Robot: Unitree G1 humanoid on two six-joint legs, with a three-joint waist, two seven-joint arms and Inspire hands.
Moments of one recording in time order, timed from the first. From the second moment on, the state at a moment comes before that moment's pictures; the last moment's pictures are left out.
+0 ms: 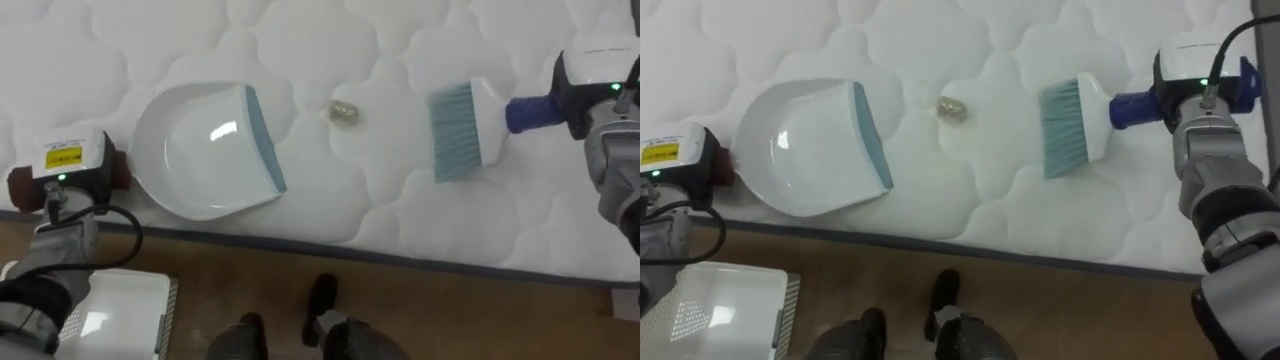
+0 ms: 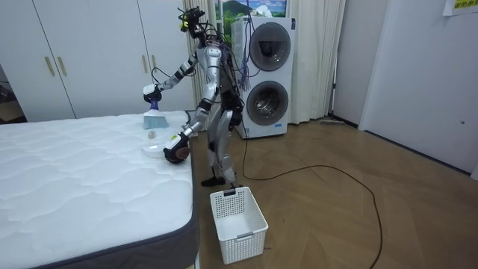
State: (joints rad) left arm -0.54 0.59 -0.42 1.11 0.76 0.08 0.47; right arm -0.82 -0.64 0.57 1.16 -0.86 0.13 -0.37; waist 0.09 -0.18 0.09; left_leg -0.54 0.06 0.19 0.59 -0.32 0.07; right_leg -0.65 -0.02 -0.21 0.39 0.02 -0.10
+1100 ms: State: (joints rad) left arm -0.55 0.52 -0.42 1.08 0.76 0.18 0.40; right arm -0.82 -0.48 0.57 1.02 -0.99 0.20 -0.34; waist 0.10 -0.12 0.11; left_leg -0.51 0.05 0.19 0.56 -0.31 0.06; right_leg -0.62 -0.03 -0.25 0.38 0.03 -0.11
